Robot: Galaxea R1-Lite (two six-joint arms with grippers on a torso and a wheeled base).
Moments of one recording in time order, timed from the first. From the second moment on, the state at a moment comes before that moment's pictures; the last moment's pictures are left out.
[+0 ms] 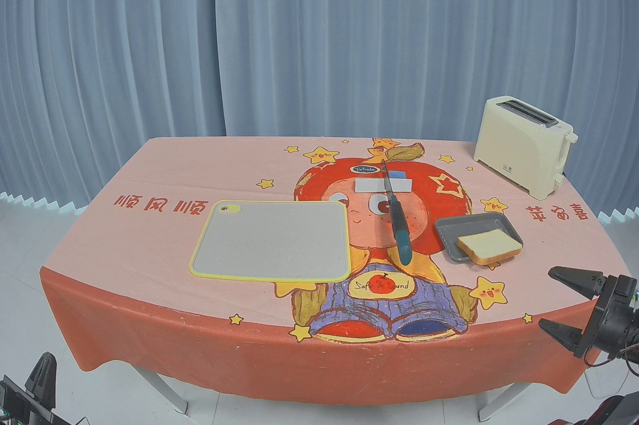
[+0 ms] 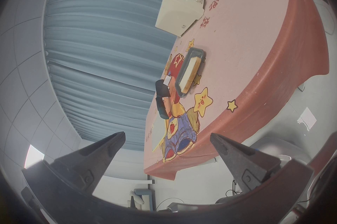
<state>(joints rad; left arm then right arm) -0.01 0.02 -0.02 0.00 0.01 0.01 0.24 1.03 -0.07 -0.59 0.26 1.24</state>
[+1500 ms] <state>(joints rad) -0.01 0.02 -0.02 0.00 0.01 0.01 0.15 1.30 -0.19 -0.75 0.31 1.28</state>
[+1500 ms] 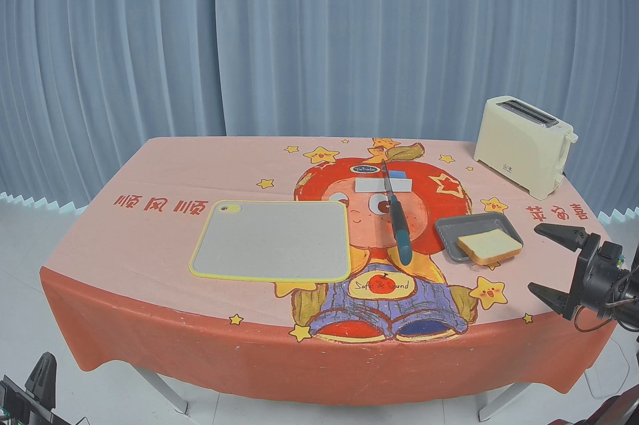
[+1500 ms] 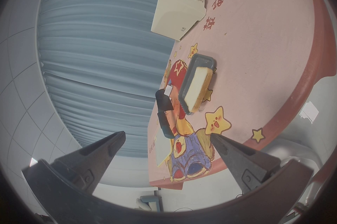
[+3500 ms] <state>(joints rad) -0.01 0.02 -0.02 0.00 0.01 0.01 0.11 1.68 -0.32 -0.94 0.31 1.28</state>
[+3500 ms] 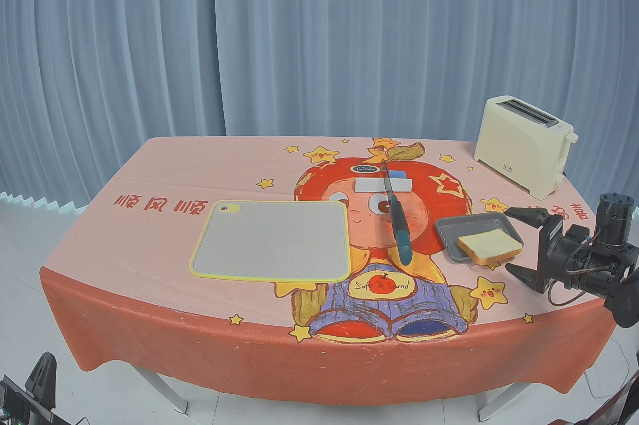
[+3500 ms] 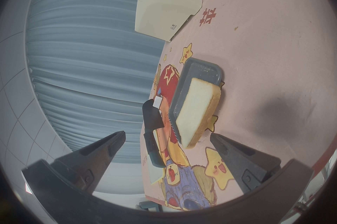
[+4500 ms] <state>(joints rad) -0.01 0.02 -0.02 0.00 0.01 0.01 0.09 1.84 -0.29 -1.14 0.31 1.28</state>
